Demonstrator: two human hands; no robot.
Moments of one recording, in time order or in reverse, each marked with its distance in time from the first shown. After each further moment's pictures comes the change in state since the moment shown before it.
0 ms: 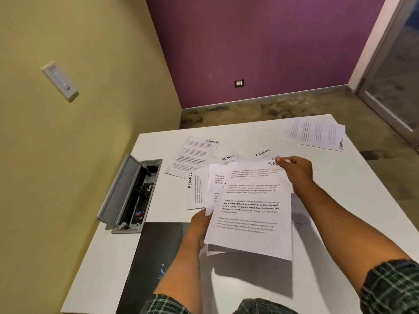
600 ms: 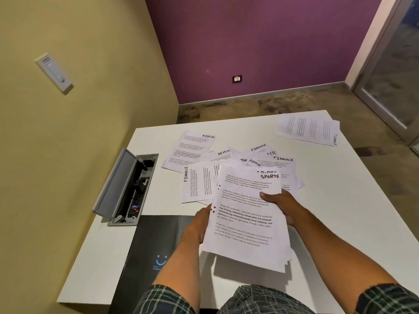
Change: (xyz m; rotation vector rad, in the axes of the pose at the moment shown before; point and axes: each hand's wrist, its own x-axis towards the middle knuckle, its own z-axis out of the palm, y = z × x) left_hand -0.034 0.017 0.021 -0.285 -0.204 -0.168; right_hand -0.056 0.090 -0.020 0.278 -0.527 0.380
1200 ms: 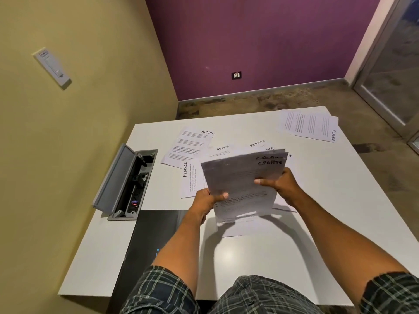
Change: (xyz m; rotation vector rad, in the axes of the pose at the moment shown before) left_hand 0.018 0.018 0.009 0.179 0.067 0.374; right_hand -0.012 -0.044 0.019 -0.343 0.091 -0.400
